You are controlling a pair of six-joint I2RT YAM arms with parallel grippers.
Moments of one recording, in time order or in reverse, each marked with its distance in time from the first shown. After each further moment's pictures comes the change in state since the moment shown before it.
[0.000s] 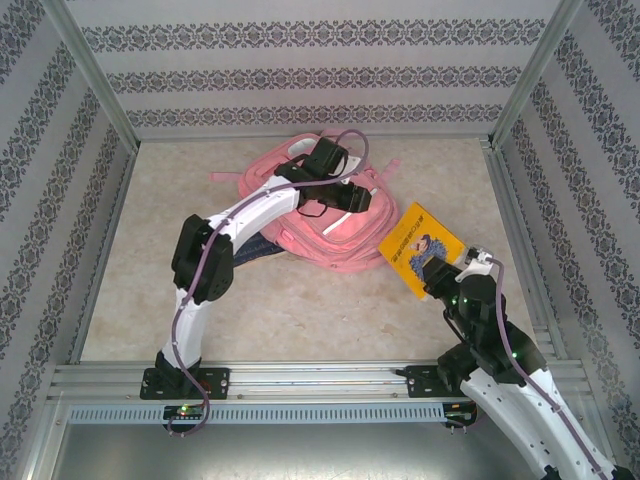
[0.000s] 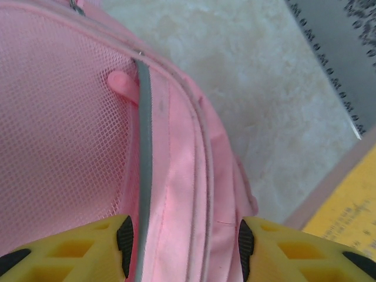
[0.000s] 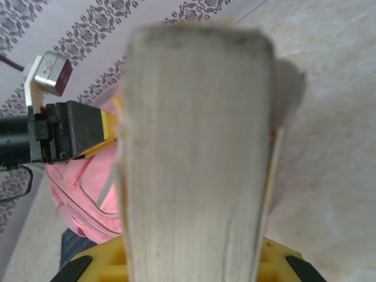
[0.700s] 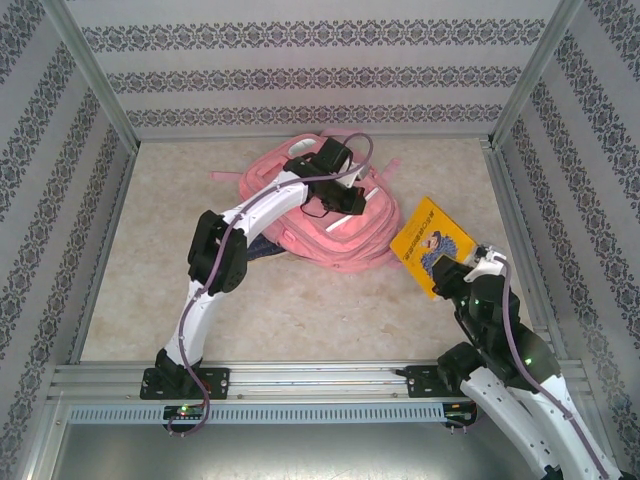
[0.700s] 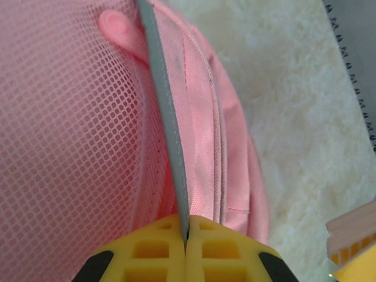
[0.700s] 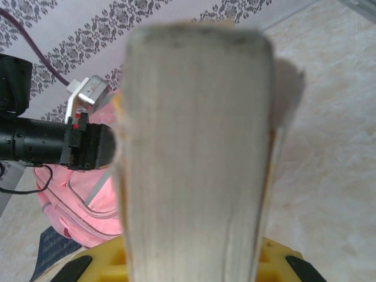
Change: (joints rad) left arm 0.019 0.123 0.182 -0.168 0.099 0.002; right arm 0.000 0.009 0.116 -0.084 0.054 -0.110
